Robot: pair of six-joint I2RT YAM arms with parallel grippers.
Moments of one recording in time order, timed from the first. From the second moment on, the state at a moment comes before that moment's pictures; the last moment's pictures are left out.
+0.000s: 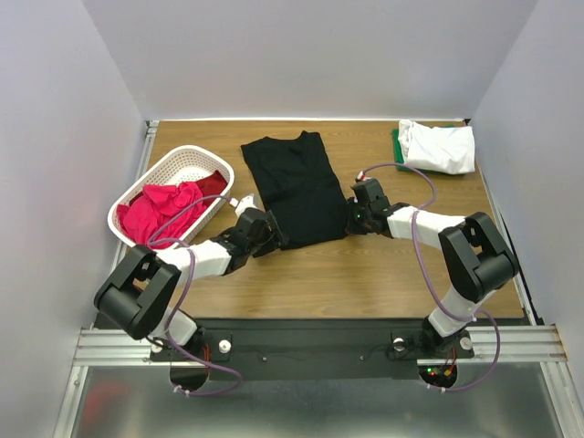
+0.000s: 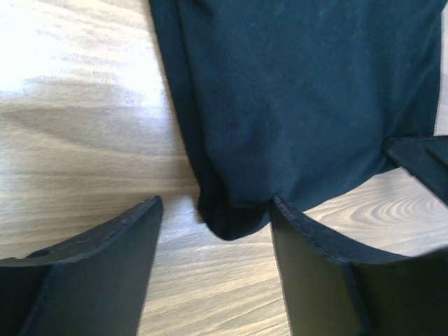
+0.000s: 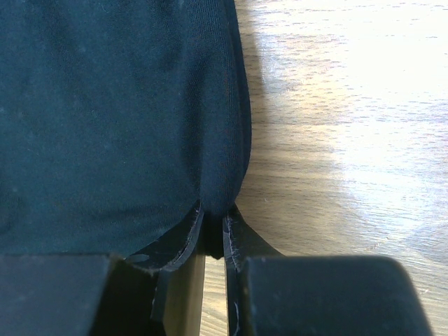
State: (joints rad) left arm -0.63 1.44 0.56 0.17 -0.12 -0.91; right arm 0.48 1.68 0.89 -0.12 0.02 0.52
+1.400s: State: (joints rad) left arm -0.65 1.49 0.51 0.26 -0.03 -0.88; right arm 0.48 1.56 0.77 -0.13 -0.09 0.53
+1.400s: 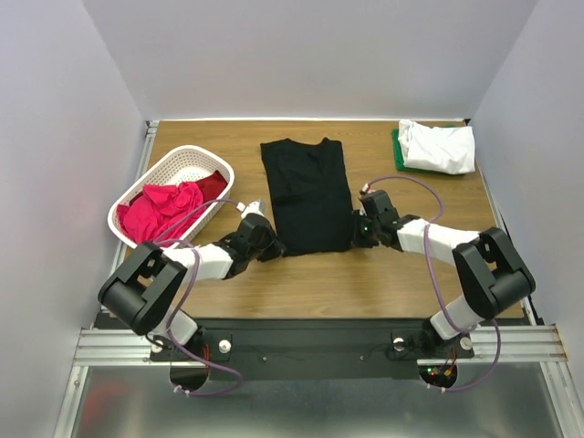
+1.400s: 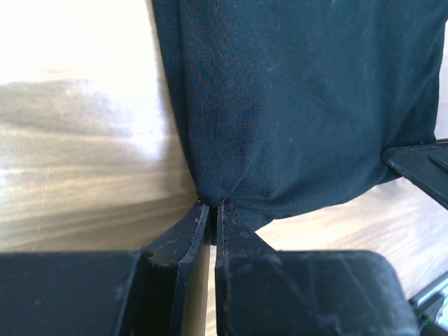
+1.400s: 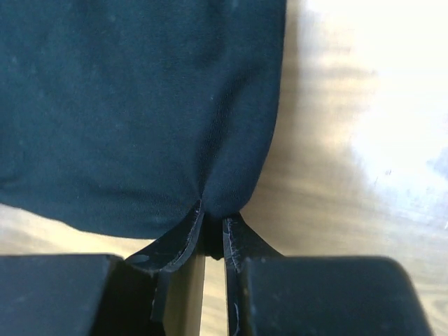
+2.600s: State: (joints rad) left arm -0.85 0.81 0.45 -0.03 0.15 -0.95; right arm 0.51 0.96 0.92 -0.66 -0.12 0.60
